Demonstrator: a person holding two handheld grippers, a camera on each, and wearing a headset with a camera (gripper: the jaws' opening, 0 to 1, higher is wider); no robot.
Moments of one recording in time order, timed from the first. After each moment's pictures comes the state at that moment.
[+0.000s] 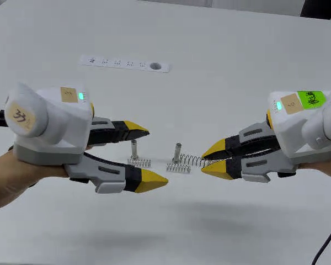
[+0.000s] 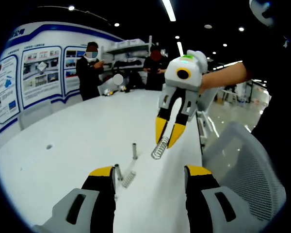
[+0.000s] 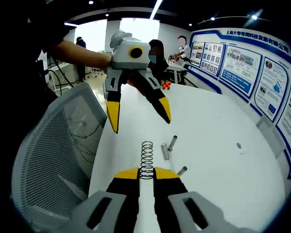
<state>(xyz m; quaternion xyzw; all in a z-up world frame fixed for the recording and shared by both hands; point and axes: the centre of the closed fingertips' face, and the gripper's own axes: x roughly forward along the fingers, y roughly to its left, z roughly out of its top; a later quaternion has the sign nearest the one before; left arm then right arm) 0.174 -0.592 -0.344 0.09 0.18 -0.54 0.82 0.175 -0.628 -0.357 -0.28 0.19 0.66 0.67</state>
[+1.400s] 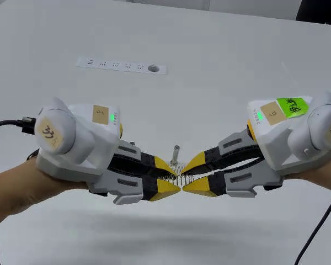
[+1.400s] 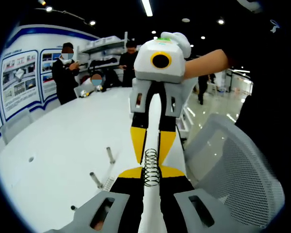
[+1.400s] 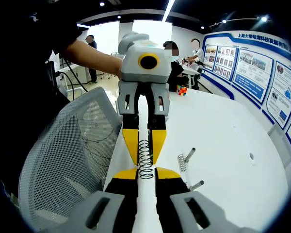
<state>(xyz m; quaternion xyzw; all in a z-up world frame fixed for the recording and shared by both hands) 0.146 -0.622 -0.345 0.12 0.18 -0.61 0.76 0.147 -0.610 -0.354 -0.28 0.18 0.70 0.63</state>
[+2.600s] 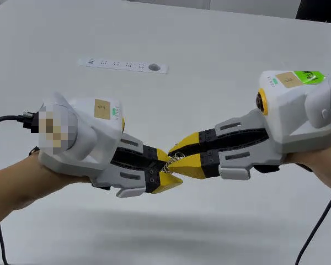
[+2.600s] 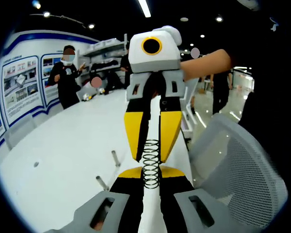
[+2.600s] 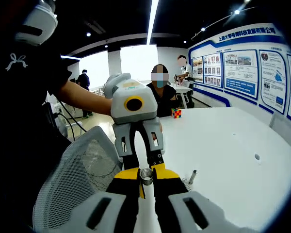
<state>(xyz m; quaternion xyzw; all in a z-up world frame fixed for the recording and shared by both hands) 0.154 -0.620 -0.341 0.14 0.16 -0.60 0.77 0.147 -0.580 -0.303 -0.13 0.16 0.72 0.67</state>
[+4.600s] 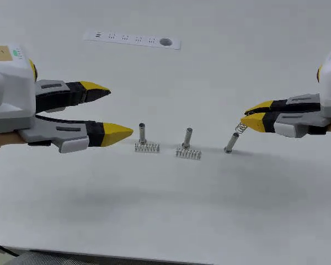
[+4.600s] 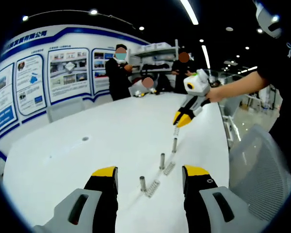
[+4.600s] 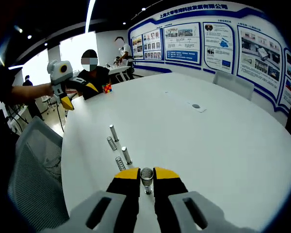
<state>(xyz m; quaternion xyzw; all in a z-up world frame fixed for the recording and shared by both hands) 0.224 -0.496 -0.335 0.08 0.17 -0.42 0.89 0.292 -0.693 -0.382 -0.14 0.28 0.50 0.81</state>
